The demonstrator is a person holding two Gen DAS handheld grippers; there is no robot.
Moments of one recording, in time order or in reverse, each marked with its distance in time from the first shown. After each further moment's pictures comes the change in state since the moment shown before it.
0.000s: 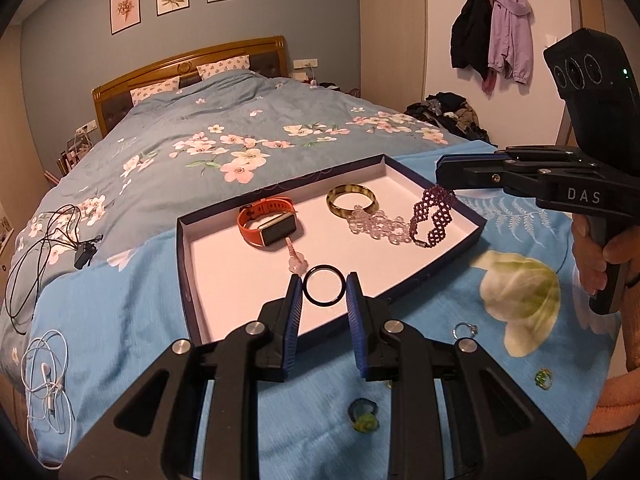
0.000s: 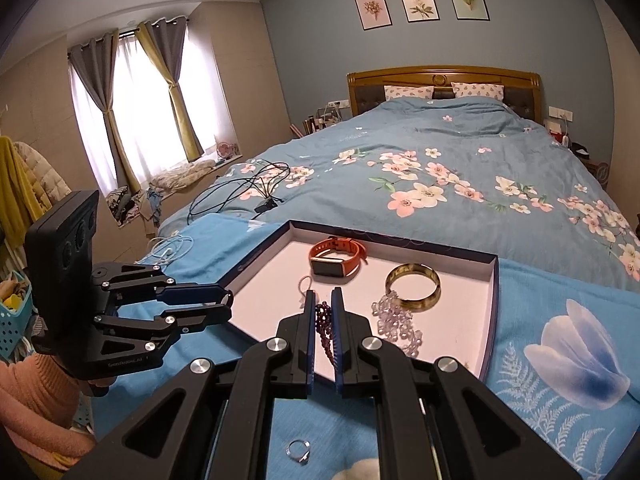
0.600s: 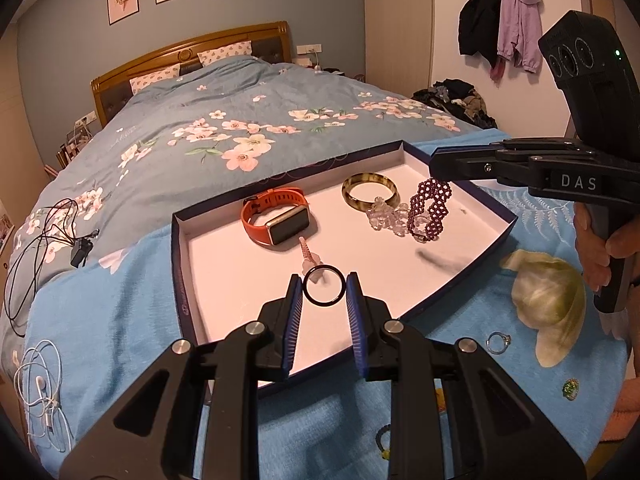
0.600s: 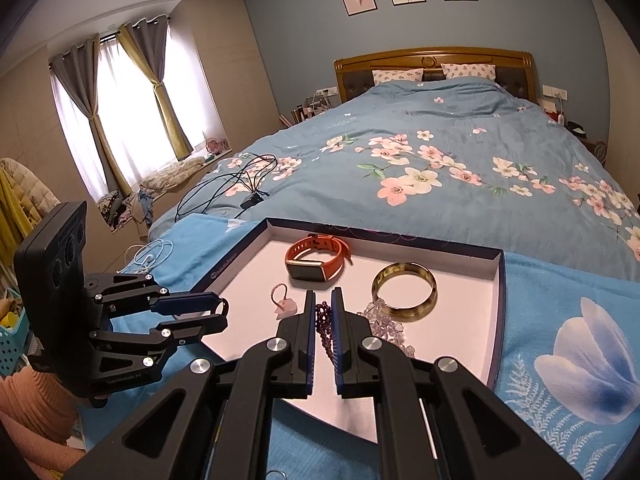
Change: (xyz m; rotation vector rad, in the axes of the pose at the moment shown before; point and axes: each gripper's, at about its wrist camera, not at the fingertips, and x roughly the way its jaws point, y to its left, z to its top) left arm 0.038 0.012 0.005 -0.002 0.056 0.010; right arm 0.035 -0.022 0.008 0.062 0.044 0.000
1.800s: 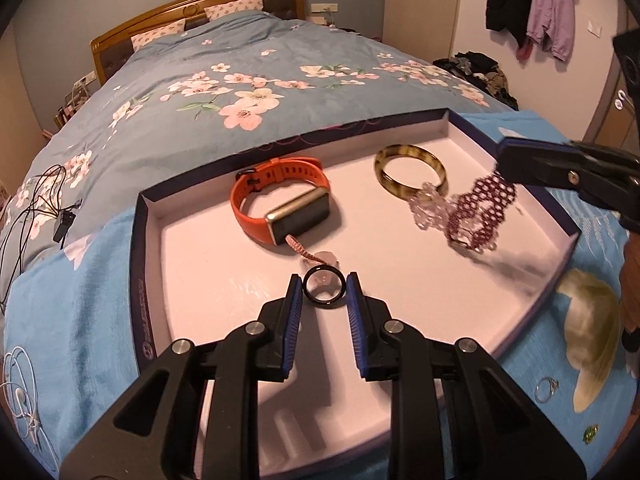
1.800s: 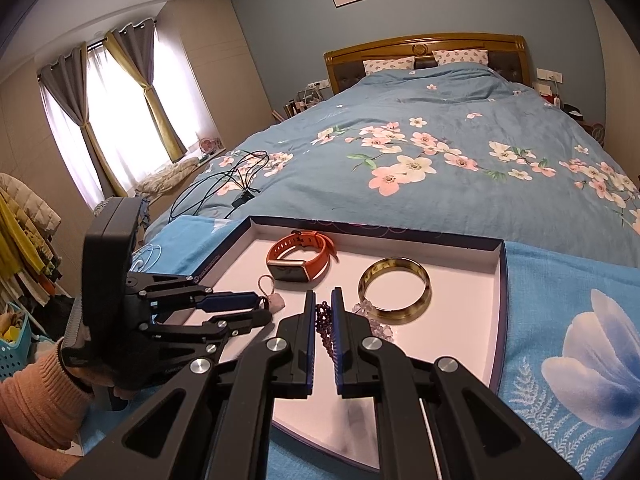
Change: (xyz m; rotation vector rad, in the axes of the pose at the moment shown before) left arm 0.084 0.019 0.021 -0.068 0.155 0.014; right arm 0.018 -0.018 0.003 0.044 0.021 0.002
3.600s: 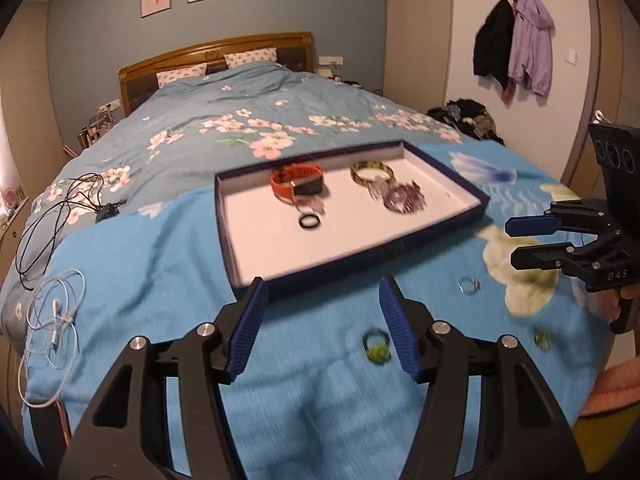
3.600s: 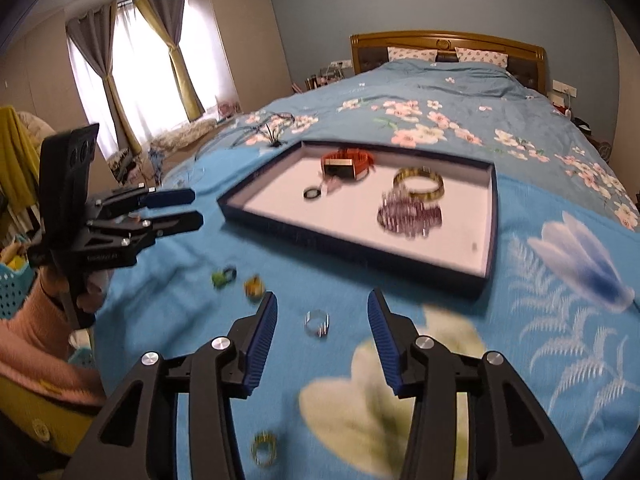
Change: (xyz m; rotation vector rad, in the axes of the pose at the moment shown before) left arm -0.150 -0.013 -0.109 -0.016 -0.202 0.012; right arm -0.076 0.045 -0.101 -0.121 0.089 -0.016
